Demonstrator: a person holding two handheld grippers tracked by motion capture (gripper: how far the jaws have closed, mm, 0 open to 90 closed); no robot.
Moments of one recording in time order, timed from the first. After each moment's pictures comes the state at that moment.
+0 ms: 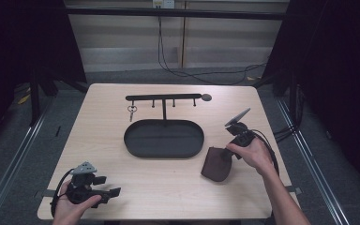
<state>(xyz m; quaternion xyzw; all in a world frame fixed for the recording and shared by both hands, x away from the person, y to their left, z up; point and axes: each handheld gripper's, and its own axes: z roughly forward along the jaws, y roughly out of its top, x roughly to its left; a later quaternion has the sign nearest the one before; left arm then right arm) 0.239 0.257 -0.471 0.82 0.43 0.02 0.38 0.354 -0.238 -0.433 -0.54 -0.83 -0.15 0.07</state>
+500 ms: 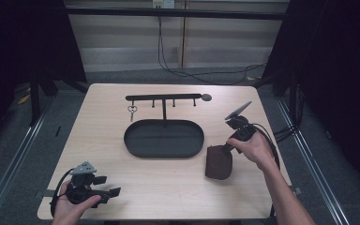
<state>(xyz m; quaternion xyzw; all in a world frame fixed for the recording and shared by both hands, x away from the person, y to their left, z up) 0.239 0.257 -0.469 0.82 0.42 0.02 0.38 0.357 -0.233 -0.406 -0.54 -0.82 -0.16 0.05</state>
